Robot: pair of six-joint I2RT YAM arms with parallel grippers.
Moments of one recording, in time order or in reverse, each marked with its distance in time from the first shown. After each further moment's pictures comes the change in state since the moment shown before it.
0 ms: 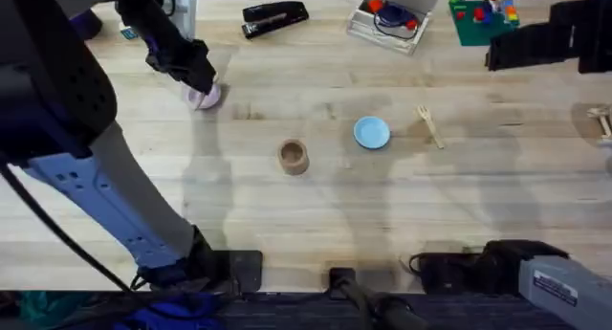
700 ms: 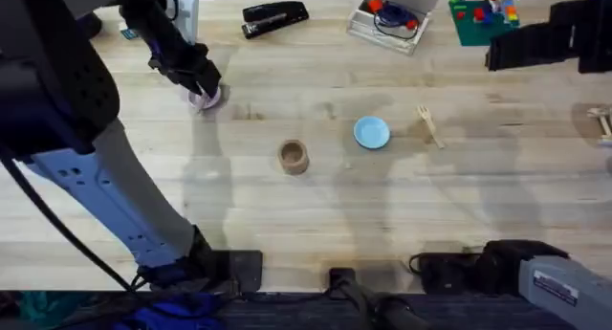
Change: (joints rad) left arm 0.000 0.022 0.000 -0.002 0.000 -0.003; right arm 0.000 0.000 0.000 0.000 0.000 0.000
